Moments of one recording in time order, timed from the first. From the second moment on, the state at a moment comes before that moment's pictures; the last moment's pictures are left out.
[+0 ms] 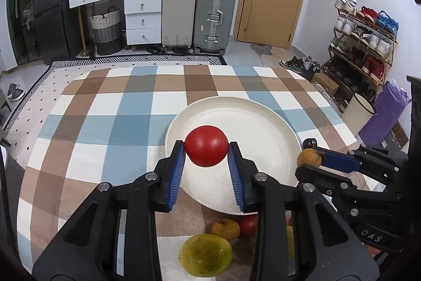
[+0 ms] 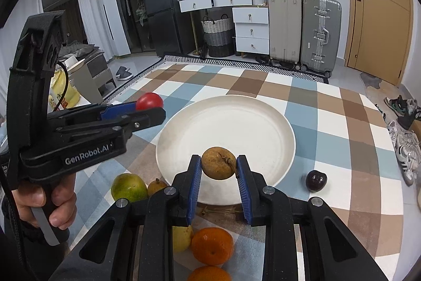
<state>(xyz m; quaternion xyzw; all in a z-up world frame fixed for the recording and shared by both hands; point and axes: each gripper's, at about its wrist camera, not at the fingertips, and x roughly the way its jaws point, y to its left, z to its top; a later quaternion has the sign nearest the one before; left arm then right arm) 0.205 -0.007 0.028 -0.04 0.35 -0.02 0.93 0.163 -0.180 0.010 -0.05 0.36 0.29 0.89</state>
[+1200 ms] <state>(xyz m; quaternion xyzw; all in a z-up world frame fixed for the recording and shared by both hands) 0.216 -0.009 0.000 -0.07 0.38 -0.06 0.92 0.199 -0.184 -0.024 -0.04 0.38 0.26 0.89</state>
